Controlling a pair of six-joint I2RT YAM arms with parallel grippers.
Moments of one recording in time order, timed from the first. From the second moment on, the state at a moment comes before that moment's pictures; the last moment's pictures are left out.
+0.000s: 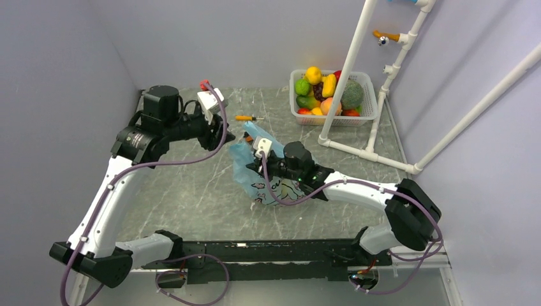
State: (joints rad) left arm -0.38 1.17 1.48 -0.76 0.60 0.29; right arm 0.88 1.42 0.80 0.39 -0.32 -0.21
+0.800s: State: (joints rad) left arm -0.39 1.19 1.36 -0.75 0.80 0.13; right arm 0.87 1.39 0.80 0.41 -0.29 -0.09
